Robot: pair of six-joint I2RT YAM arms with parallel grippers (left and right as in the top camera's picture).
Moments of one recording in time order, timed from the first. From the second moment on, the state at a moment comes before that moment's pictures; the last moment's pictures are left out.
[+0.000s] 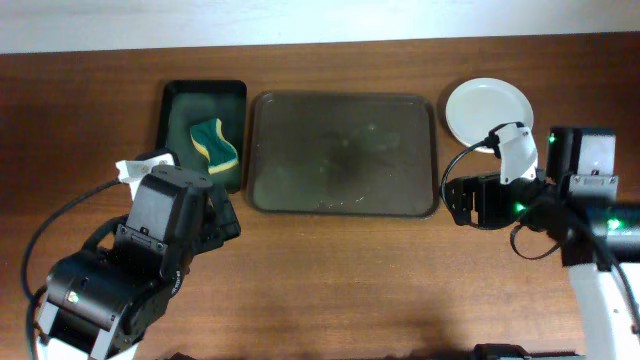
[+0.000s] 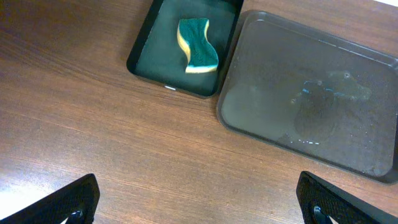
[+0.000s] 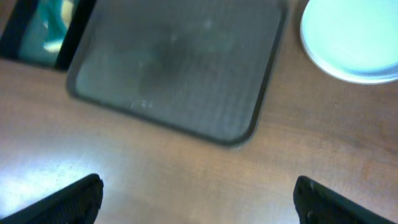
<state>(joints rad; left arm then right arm) -0.45 1.08 1.48 -1.37 -0.37 -0.63 -0.07 1.11 1.23 -1.08 -0.37 -0.12</state>
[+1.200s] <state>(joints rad) -0.45 1.07 1.47 -1.37 -0.37 -0.63 0.04 0.02 0.01 -0.05 -0.13 -0.12</state>
